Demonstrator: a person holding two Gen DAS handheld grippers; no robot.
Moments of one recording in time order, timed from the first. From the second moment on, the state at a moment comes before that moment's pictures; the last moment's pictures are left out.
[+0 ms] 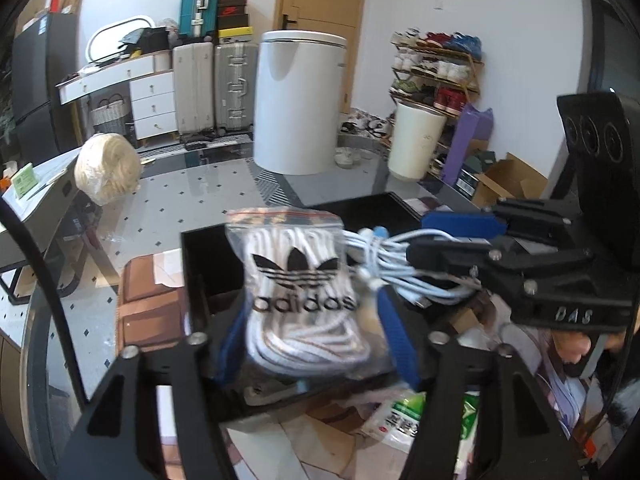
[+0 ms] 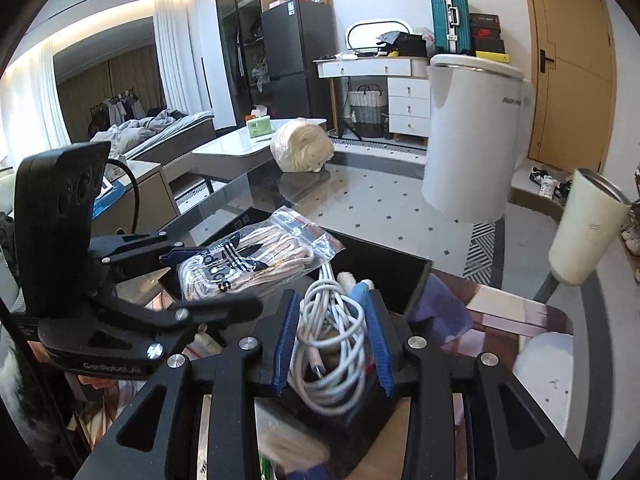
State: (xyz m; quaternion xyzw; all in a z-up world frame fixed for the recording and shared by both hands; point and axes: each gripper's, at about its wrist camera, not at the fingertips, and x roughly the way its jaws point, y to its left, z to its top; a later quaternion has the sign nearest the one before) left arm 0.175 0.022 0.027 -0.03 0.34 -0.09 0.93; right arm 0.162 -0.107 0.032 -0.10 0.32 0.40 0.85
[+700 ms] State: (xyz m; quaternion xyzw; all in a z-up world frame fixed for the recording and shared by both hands) left arm 0.104 0.050 0.043 -0.07 0.29 -0.03 0.95; right arm 0.101 -0.148 0.043 -0.06 0.29 0.39 0.87
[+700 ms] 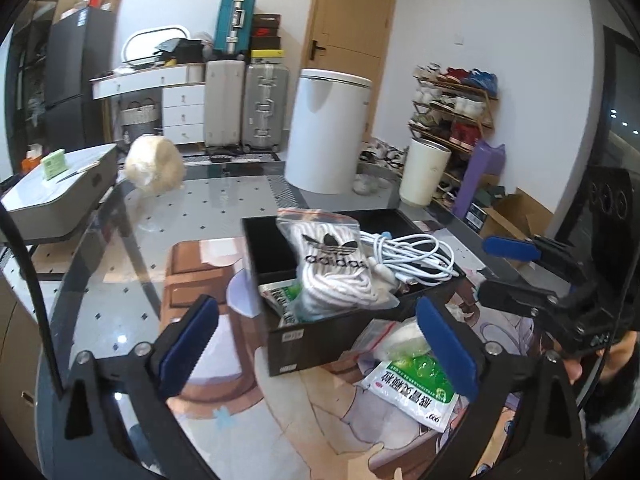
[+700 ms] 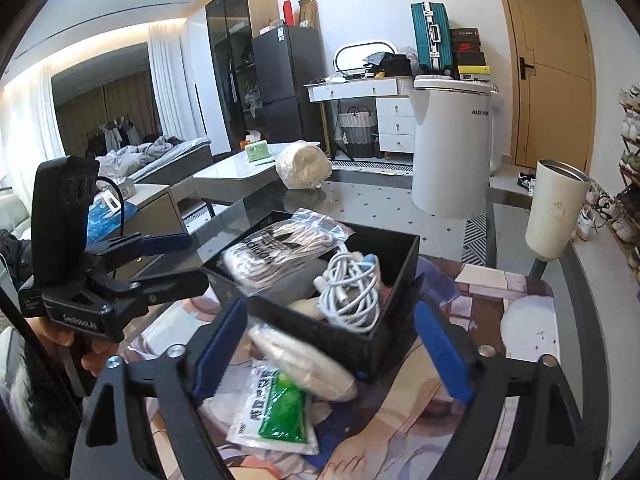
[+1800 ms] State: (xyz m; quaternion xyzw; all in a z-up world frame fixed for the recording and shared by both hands) left arm 0.059 0.040 0.006 -0.08 0.29 0.01 0.95; right arm 0.079 -0.154 0.004 -0.01 0.37 0.34 0.87
